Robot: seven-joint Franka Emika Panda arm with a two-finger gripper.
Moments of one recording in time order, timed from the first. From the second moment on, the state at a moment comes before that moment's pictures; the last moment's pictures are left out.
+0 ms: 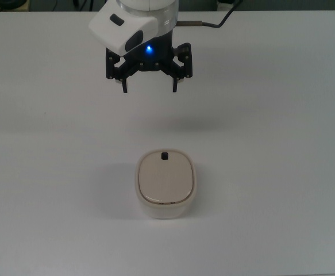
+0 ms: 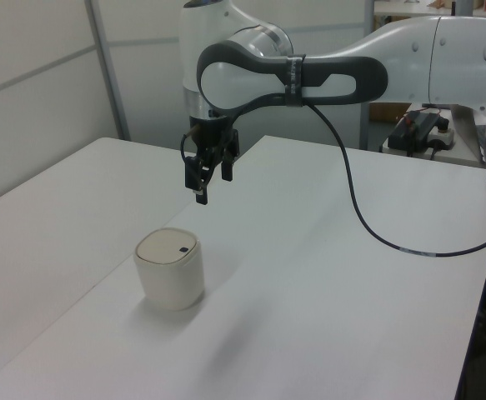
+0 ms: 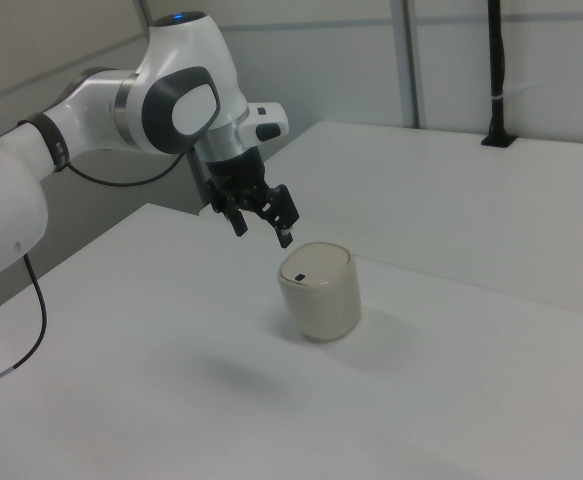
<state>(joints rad) 0.09 0.33 -0.01 -1.27 -0.02 1.70 0.06</state>
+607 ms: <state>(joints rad) 0.09 0.34 -0.01 -1.27 -0.02 1.70 0.08</state>
